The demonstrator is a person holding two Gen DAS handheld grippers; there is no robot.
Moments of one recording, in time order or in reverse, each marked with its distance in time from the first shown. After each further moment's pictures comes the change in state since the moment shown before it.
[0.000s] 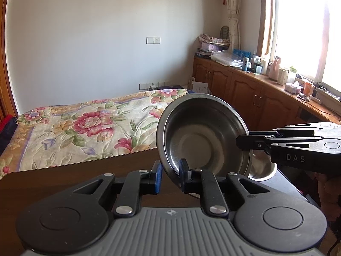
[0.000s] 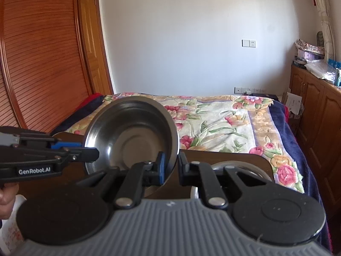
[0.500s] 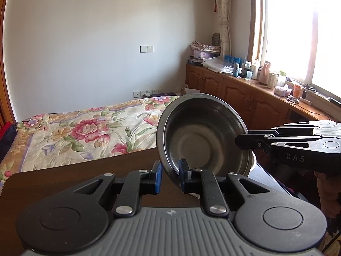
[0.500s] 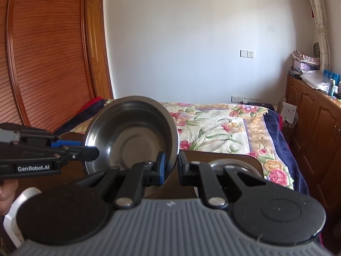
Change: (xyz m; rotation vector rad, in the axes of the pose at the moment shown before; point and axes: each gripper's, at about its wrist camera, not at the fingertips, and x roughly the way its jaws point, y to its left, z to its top) left arm -0.050 -0.012 -0.011 0.021 -0.044 -0.032; right arm -0.043 0.012 -0.007 -0.036 -0.044 -0.019
